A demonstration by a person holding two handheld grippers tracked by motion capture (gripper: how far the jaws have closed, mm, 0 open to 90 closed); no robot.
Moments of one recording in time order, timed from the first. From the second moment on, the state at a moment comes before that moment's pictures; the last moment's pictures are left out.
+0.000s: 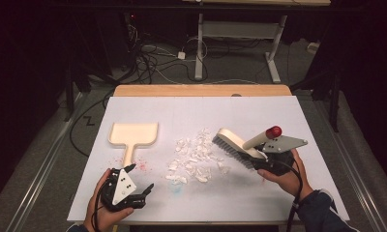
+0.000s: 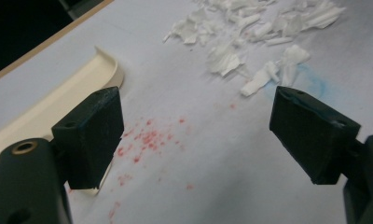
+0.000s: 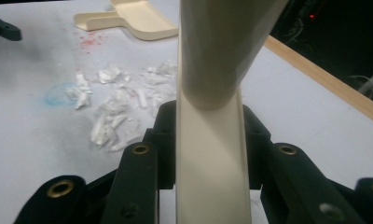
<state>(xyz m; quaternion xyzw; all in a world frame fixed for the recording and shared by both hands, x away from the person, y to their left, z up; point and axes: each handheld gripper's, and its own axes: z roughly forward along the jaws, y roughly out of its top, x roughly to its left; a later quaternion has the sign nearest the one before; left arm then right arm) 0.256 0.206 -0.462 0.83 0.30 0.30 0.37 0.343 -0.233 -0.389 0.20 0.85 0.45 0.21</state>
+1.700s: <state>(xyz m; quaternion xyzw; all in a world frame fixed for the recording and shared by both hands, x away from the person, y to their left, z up) 0.256 0.199 -0.471 0.85 0.28 0.30 0.33 0.354 -0.177 -0.435 0.22 0.89 0.30 0.27</state>
